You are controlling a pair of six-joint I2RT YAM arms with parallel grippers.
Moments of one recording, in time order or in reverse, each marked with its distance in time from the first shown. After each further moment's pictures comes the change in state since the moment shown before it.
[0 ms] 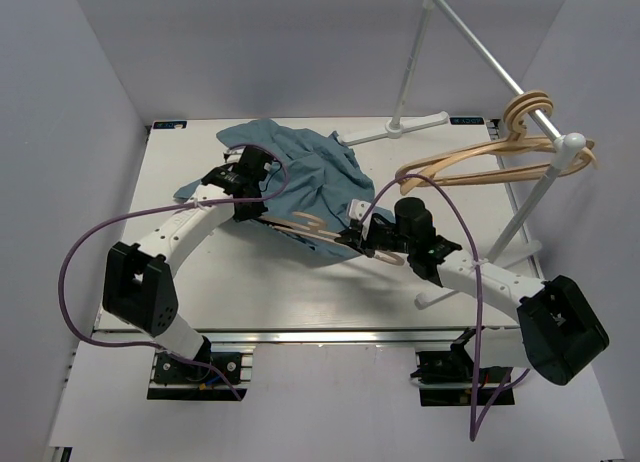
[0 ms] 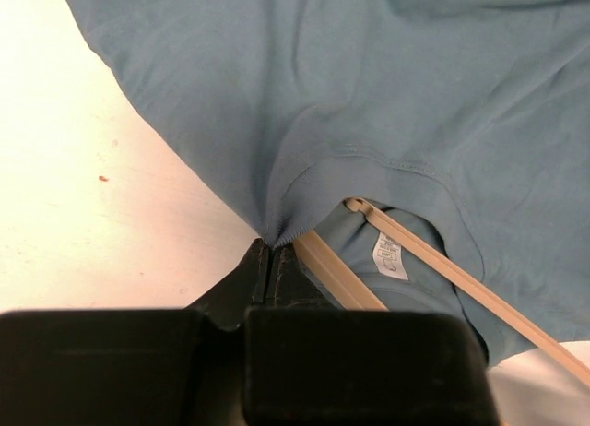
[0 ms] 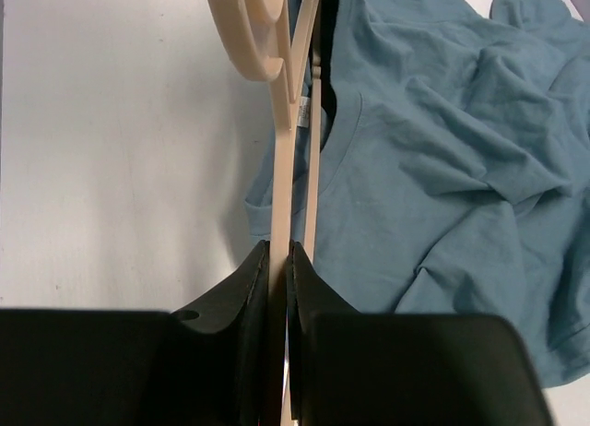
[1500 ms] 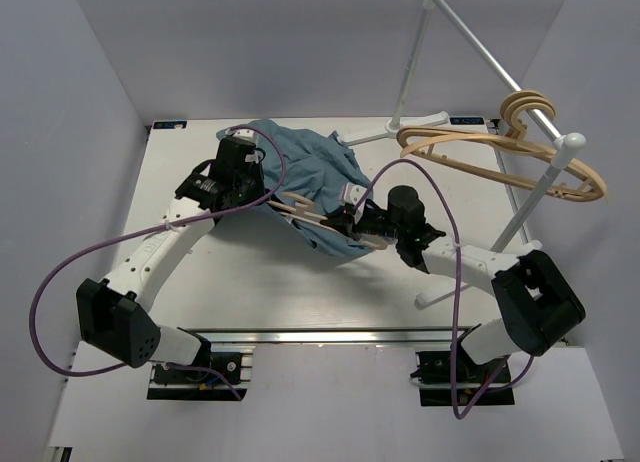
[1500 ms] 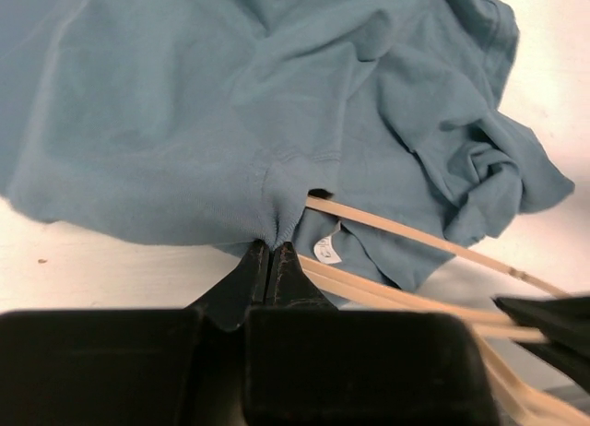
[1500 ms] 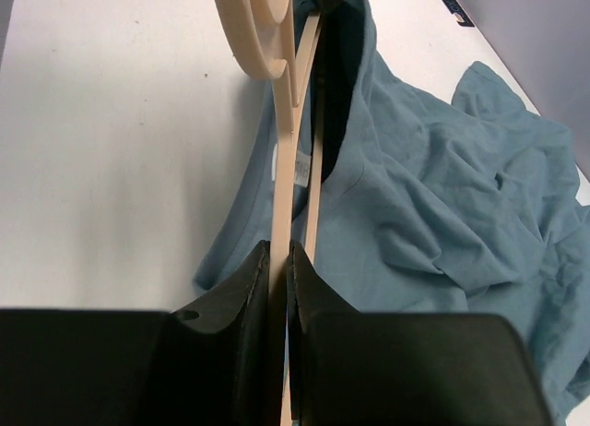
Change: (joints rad) left arm 0.003 -0.190 0.000 0.153 0.250 0.188; right arm -0.003 0.158 0.092 0.249 -0.072 0.067
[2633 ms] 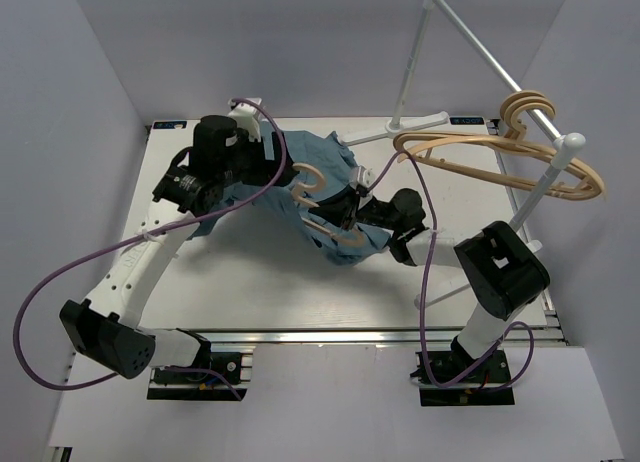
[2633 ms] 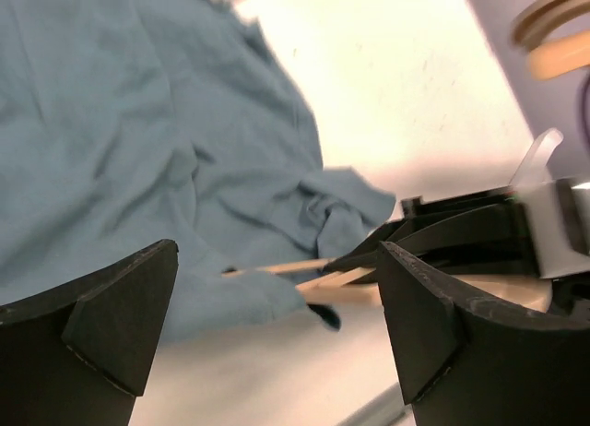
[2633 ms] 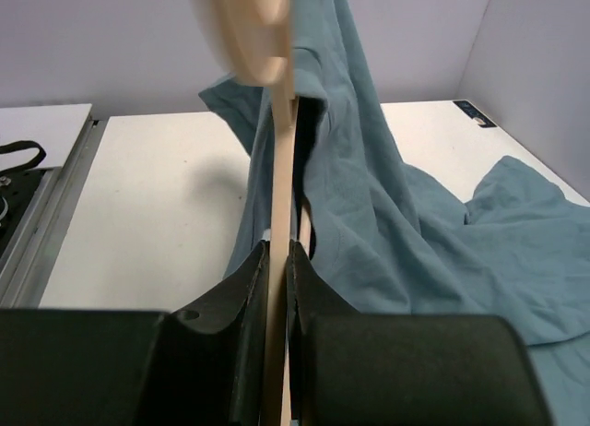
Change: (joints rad) left arm 0.007 -0.063 0.130 0.090 0.308 0.144; right arm -0.034 0.259 0.032 0.625 -0.122 0.454
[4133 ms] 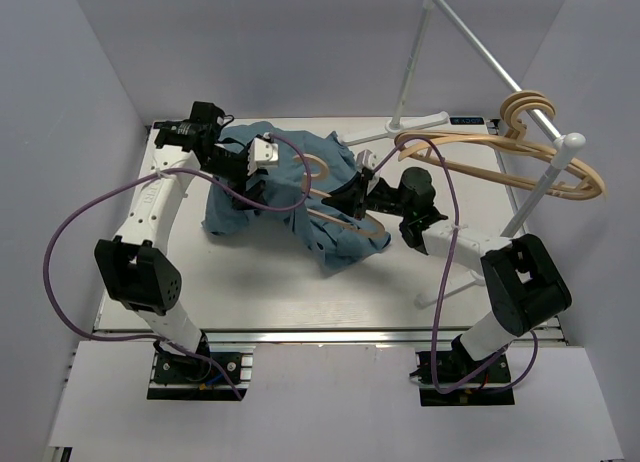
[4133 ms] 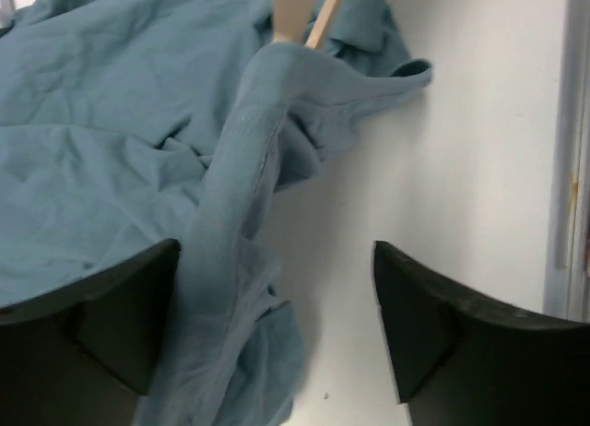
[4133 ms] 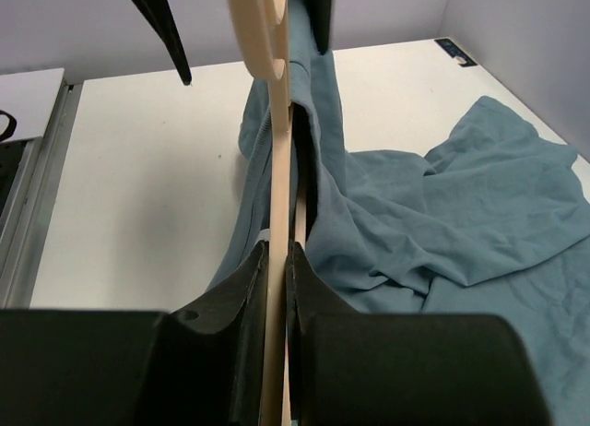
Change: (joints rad) left arm 0.248 0.376 0.338 -0.674 0.641 1.516; right arm -0.095 -0.135 0.081 -0.406 -0.033 -0.094
